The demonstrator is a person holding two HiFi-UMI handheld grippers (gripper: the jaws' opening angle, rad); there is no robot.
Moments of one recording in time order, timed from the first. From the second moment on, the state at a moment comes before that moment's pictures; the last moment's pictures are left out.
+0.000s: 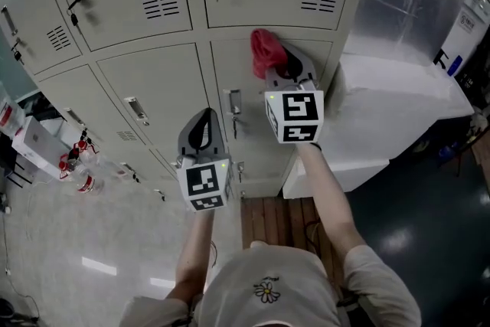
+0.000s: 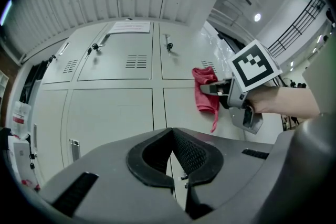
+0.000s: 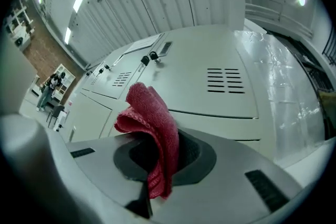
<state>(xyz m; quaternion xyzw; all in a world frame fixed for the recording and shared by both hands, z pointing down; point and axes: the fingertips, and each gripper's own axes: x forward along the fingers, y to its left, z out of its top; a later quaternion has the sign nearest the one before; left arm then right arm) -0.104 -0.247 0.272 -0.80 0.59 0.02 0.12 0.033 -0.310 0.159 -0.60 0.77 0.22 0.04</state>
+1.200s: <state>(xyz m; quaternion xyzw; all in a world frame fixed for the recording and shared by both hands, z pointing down) -0.098 -0.260 0.269 -0.81 0.58 0.01 0.12 0.185 -0.283 0.161 -0.72 0.67 0.18 0.04</state>
